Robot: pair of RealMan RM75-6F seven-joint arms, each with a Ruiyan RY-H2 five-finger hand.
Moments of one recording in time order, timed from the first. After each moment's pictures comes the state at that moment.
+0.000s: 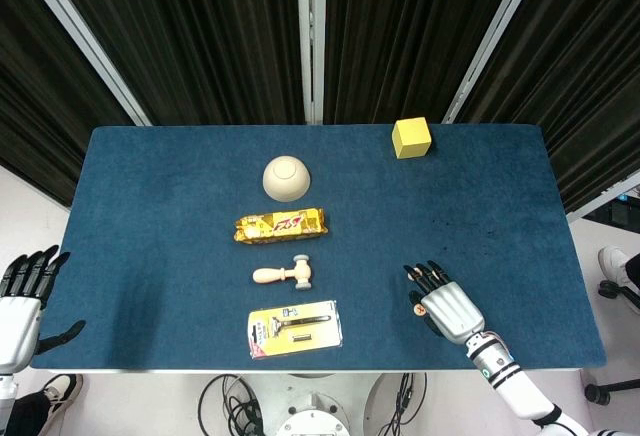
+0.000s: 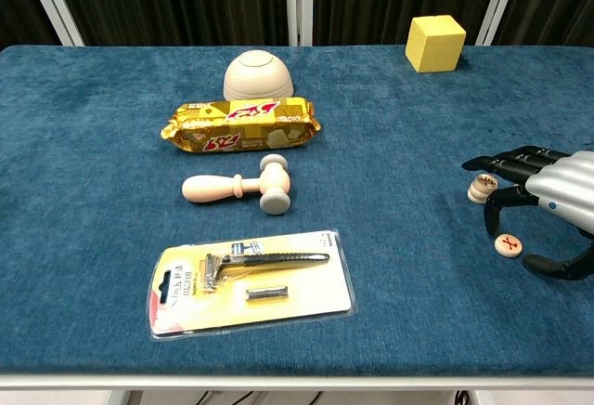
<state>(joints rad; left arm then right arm) -0.03 -1.04 0.00 -1.69 1.60 1.57 0.01 0.41 -1.41 -0.09 -1.55 -1.51 1.10 -0.39</state>
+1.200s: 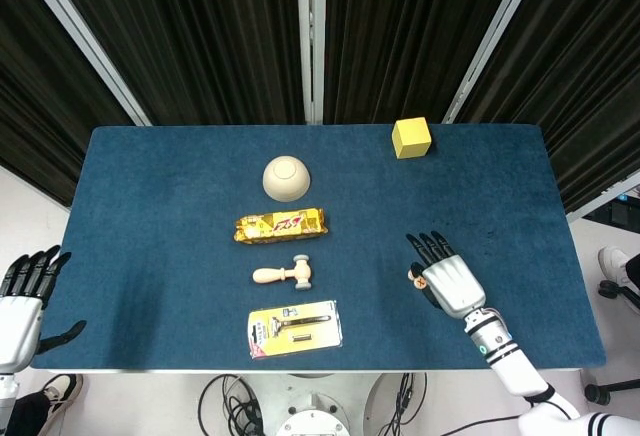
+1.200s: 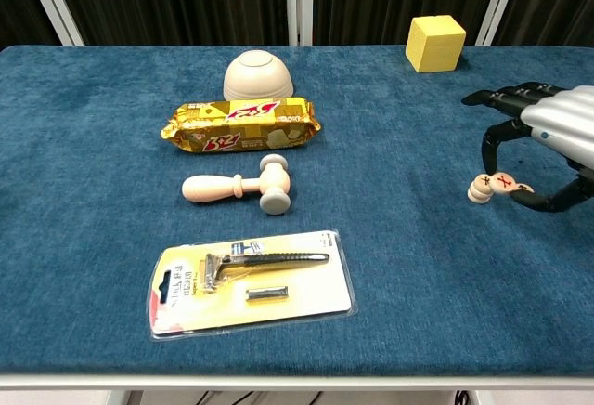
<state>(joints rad) -0.03 -1.04 0.00 -1.69 1.60 1.56 0.00 0.45 -1.42 0.03 -1.55 -1.47 1.11 -0.42</state>
